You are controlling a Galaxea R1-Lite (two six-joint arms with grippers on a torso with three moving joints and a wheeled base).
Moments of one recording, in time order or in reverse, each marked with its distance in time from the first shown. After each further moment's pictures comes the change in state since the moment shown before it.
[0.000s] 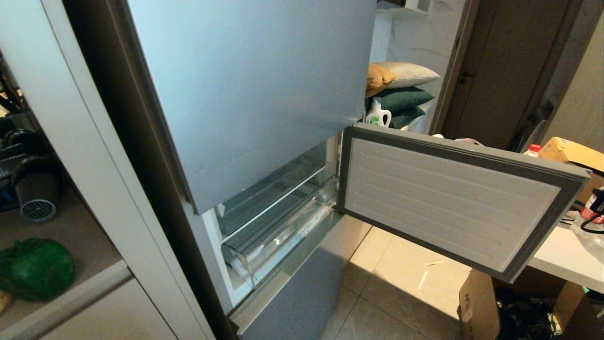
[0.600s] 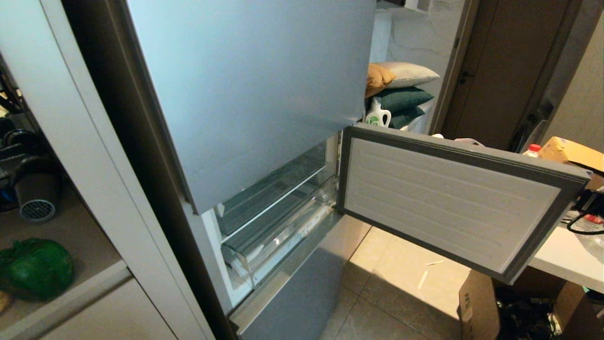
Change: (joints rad) left arm 0.000 0.000 0.000 0.000 0.000 0.000; right arm 0.064 -0.018 0.055 -0.030 0.052 -0.002
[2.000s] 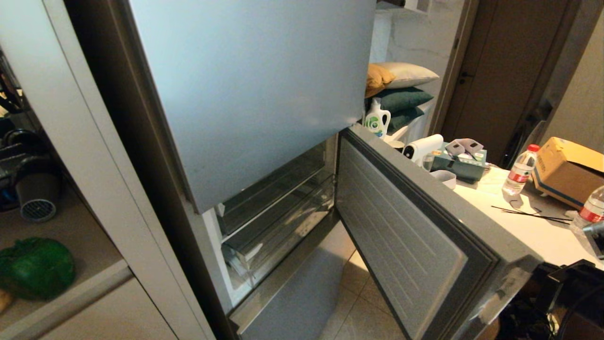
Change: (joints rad) left arm 0.000 0.000 0.000 0.000 0.000 0.000; right arm 0.525 -0.765 1.035 -0.124 0.023 -0.097
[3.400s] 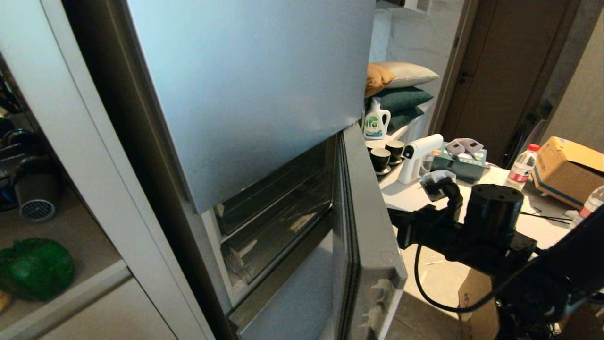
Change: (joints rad) left arm -0.001 0.000 0.000 -0.001 0.000 0.000; right arm 0.518 0.513 -0.601 0.001 -0.171 0.072
